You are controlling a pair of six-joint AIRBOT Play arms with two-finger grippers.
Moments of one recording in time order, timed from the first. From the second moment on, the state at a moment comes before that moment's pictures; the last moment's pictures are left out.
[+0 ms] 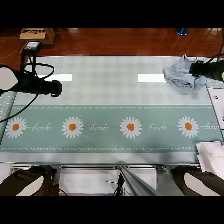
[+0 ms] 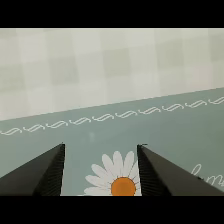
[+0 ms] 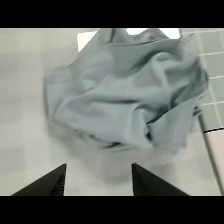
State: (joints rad) left arm -0.23 -1.04 1.11 1.59 -1.15 -1.65; right arm -0.08 -1.14 1.11 -1.87 0.72 1.91
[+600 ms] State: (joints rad) left arm -0.23 -1.04 1.11 1.59 -1.18 -1.65; right arm -0.33 -1.64 1.28 -1.50 0.49 1.93
